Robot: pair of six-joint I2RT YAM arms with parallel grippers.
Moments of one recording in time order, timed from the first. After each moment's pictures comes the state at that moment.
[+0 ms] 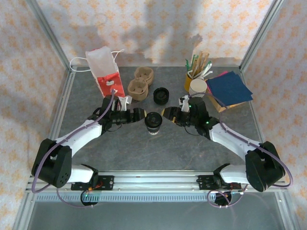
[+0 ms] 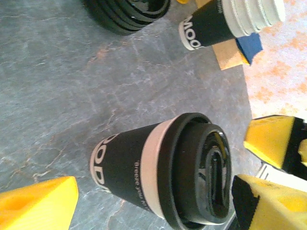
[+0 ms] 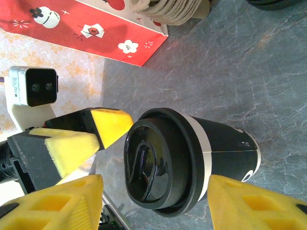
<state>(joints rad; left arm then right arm) -0.31 1.34 0.74 -0.07 0.59 -0.62 0.51 1.28 0.71 0.04 -0.51 0.90</state>
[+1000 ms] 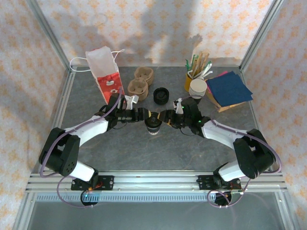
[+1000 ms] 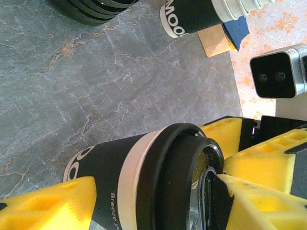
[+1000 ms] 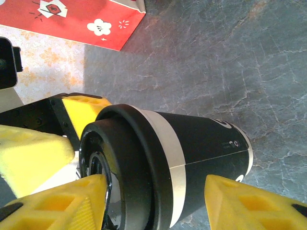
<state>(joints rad) -0.35 1.48 0.78 0.01 0.65 -0.62 0.54 1.43 0.72 0.10 -0.52 0.91</state>
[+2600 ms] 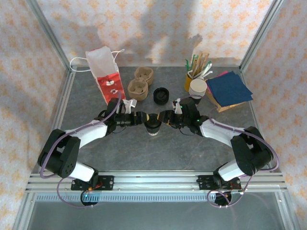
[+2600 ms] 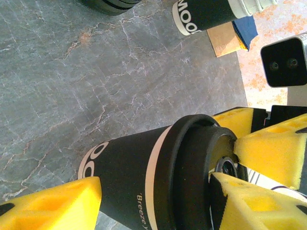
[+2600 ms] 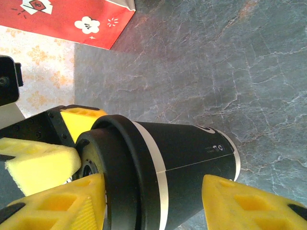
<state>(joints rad) -0.35 1.45 0.67 0.11 0.62 -0.64 0.55 1.47 0.73 0.09 -0.50 0.88</state>
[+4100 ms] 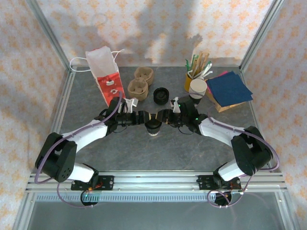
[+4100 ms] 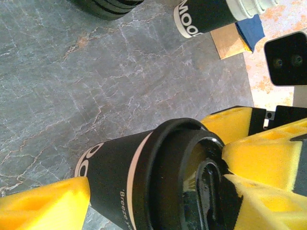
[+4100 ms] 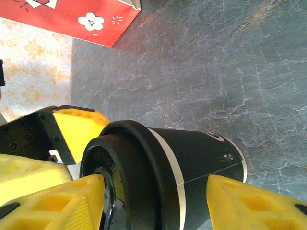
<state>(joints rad) -0.40 1.40 0.72 0.01 0.54 -0.64 0.57 1.47 0.78 0.02 -0.47 0.84</state>
